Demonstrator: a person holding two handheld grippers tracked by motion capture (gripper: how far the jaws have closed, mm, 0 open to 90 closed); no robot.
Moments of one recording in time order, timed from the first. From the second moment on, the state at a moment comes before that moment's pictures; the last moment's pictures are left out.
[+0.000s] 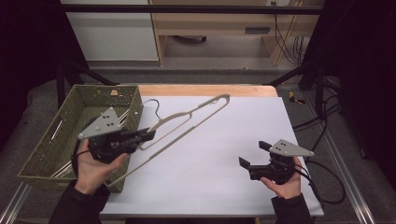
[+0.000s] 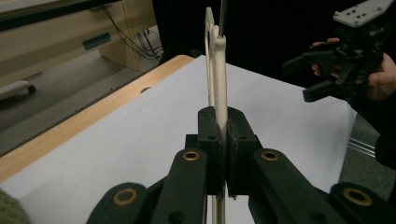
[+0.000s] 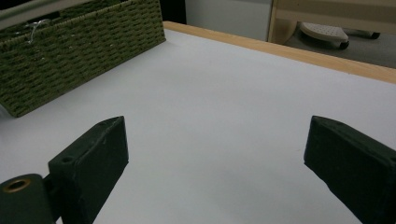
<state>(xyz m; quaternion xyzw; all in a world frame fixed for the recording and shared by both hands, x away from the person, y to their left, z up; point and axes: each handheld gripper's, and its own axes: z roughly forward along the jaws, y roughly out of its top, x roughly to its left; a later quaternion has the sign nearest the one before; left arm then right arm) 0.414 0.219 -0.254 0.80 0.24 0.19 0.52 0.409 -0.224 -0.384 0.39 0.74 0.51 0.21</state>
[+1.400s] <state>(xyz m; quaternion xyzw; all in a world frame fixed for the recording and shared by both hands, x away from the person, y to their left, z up) 0.473 0.382 -0.283 0.78 0.35 0.29 0.43 0.409 -0.233 -0.386 0.40 0.73 0.51 0.21</state>
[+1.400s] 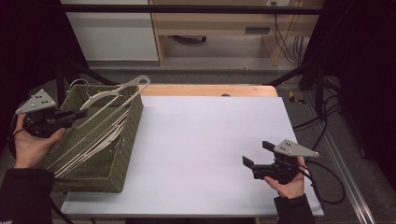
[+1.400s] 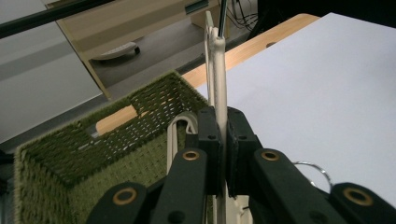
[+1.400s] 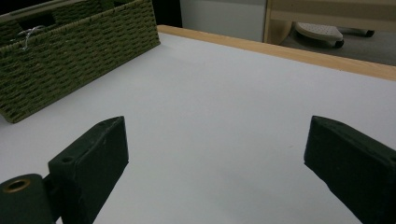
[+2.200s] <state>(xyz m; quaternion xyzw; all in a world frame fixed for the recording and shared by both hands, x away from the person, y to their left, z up) 0.485 0.399 -0.351 0.80 0.39 0.30 0.35 0.409 -0.231 -0.387 0.40 0.73 0.51 0.21</state>
